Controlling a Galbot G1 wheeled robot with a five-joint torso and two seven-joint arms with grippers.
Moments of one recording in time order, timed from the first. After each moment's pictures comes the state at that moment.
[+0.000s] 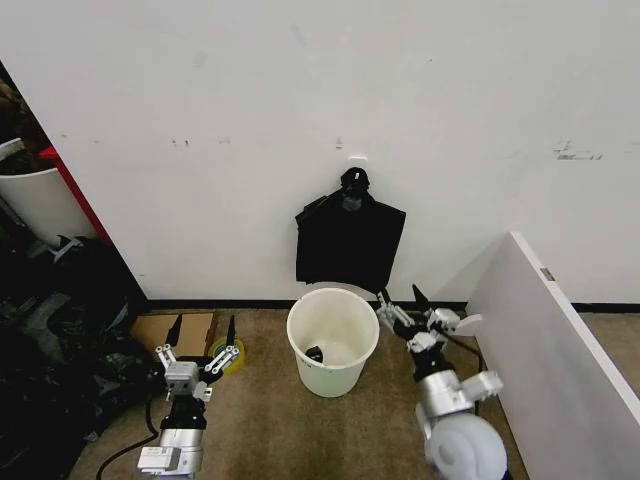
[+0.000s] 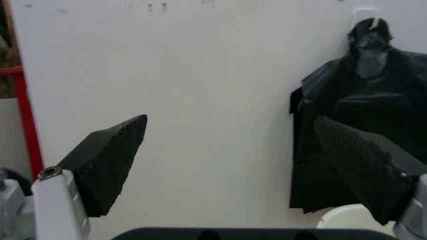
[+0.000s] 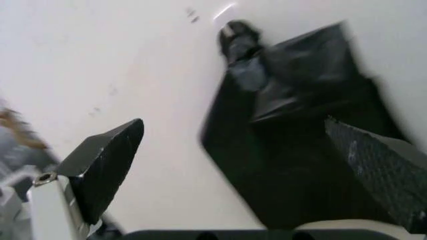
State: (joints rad) left arm 1.71 -1.43 -0.55 -2.03 -0.05 -0.48 -0.04; right arm -1.40 1.34 0.33 2.05 0.78 0.08 -0.09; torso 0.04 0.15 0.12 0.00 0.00
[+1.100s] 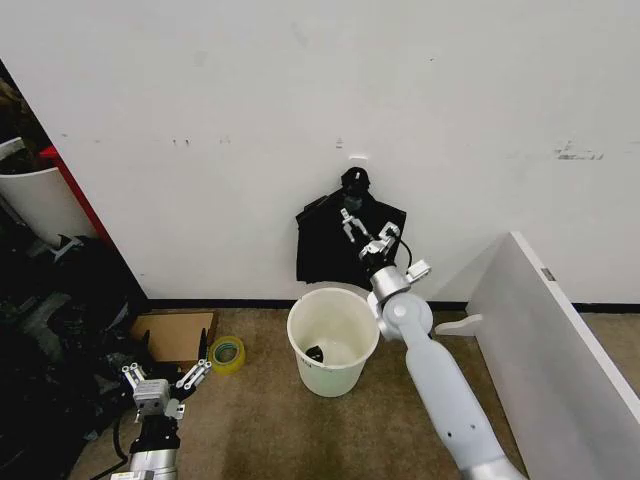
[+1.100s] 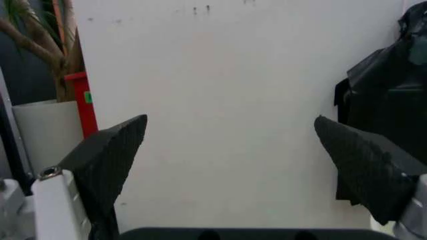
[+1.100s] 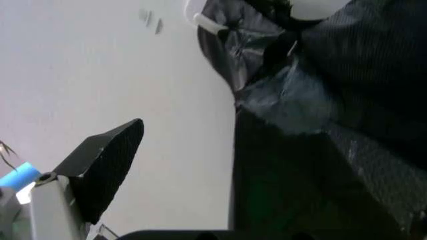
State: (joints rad) left arm 1.79 -1.49 -0.67 -2.07 -0.04 -0.52 -0.04; right arm -0.74 1.48 0.27 1.39 1.16 -0.01 -0.26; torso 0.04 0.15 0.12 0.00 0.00
